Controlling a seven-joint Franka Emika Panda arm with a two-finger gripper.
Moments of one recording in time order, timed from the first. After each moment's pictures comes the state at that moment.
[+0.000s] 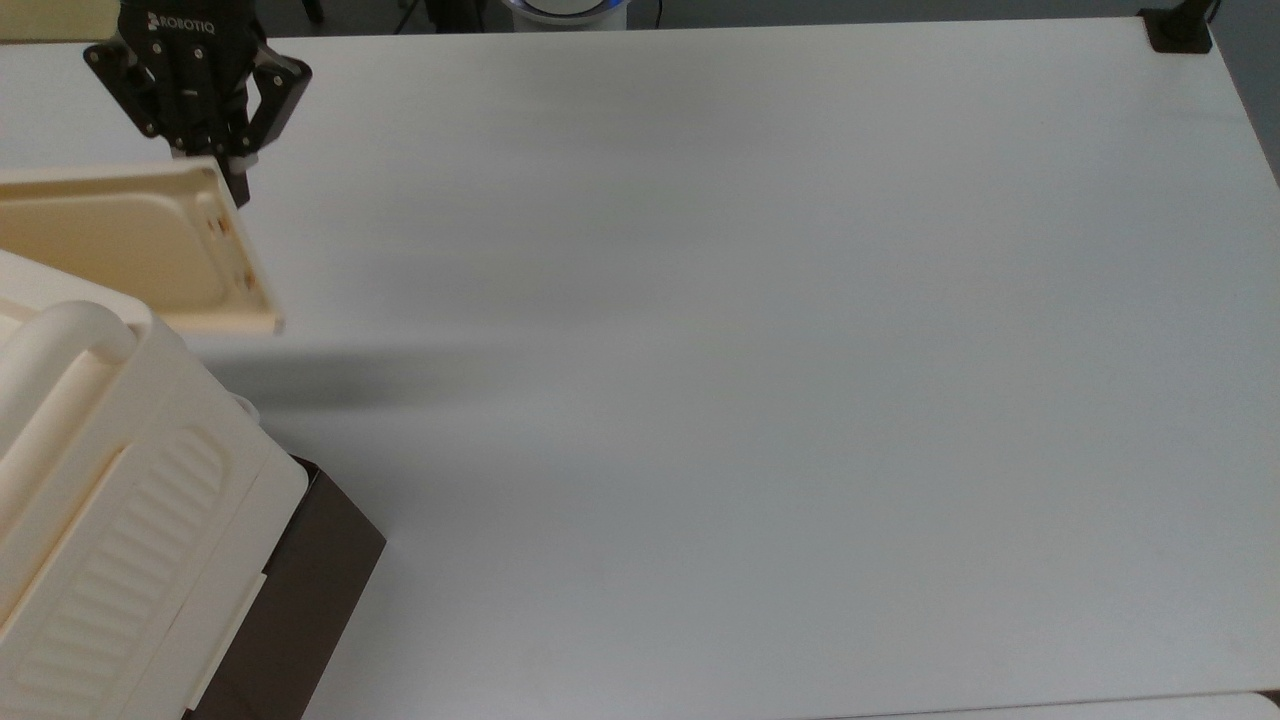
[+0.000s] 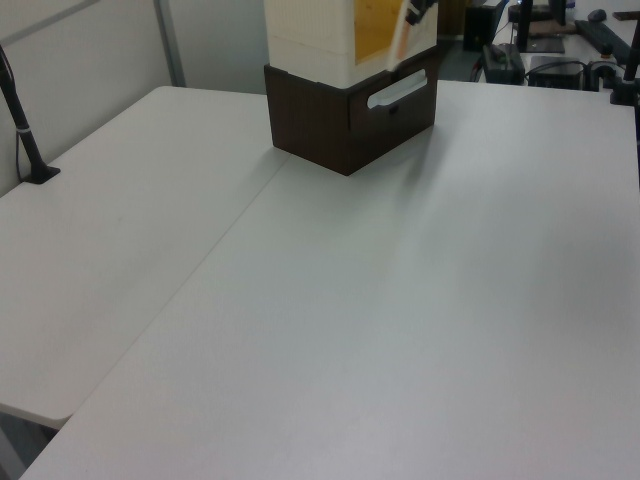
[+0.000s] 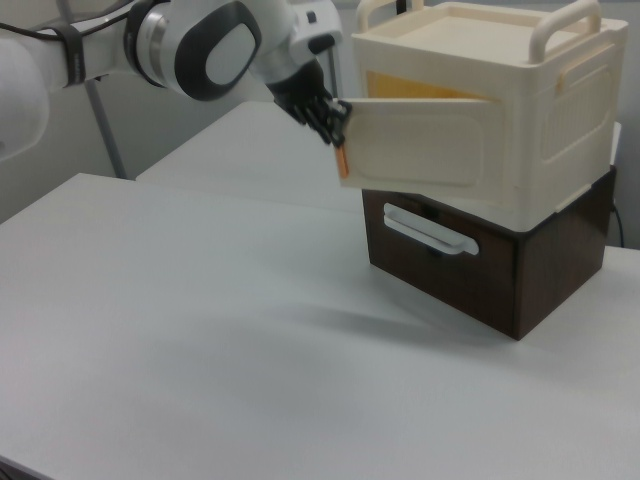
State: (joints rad) arm -0.14 0.15 -0.10 -1.53 0.09 2.21 -0.08
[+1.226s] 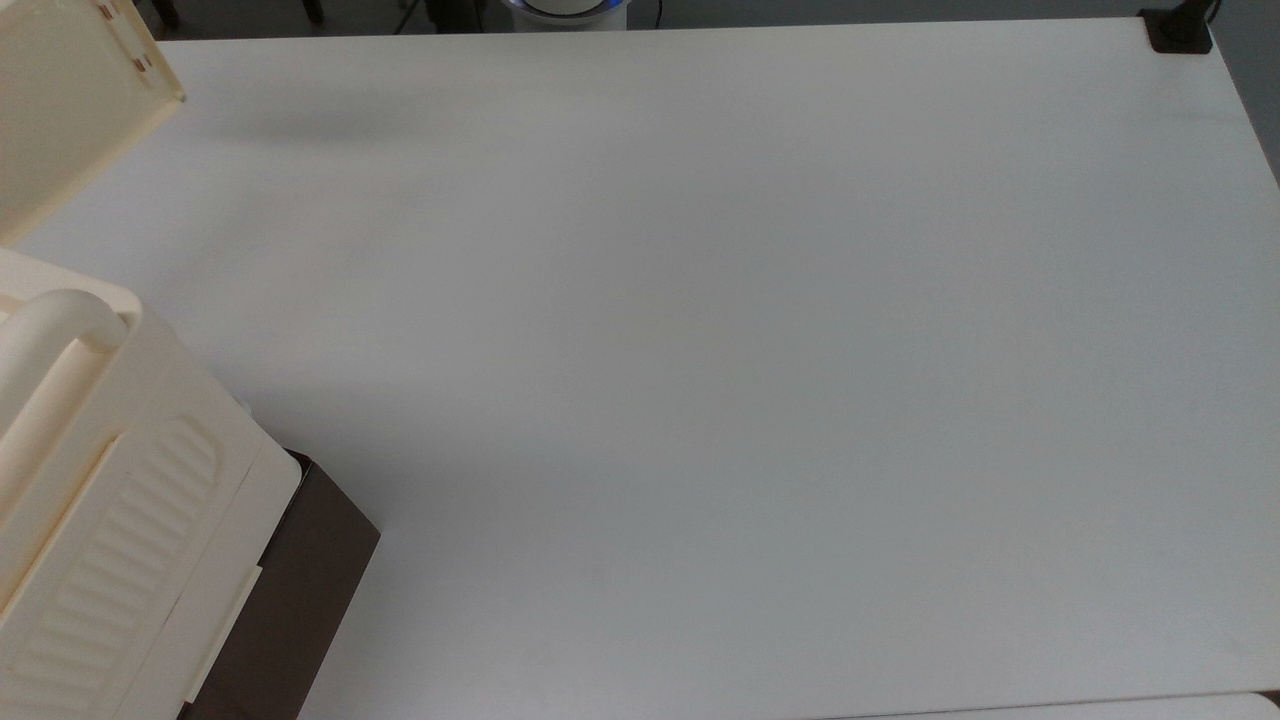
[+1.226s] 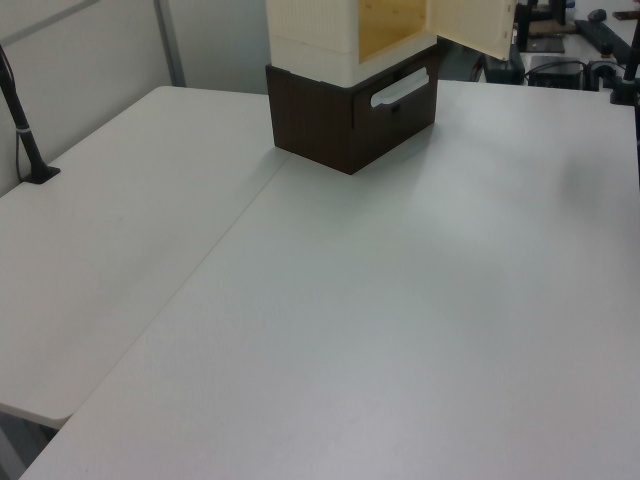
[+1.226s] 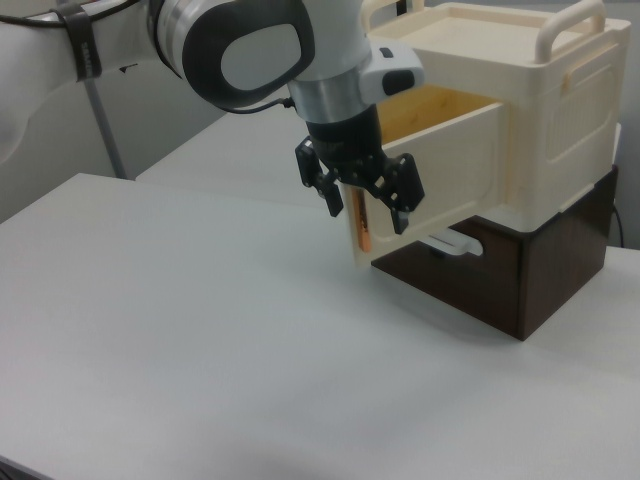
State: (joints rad) arm -0.44 0.03 -0.12 -1.56 0.08 1.79 -0.47
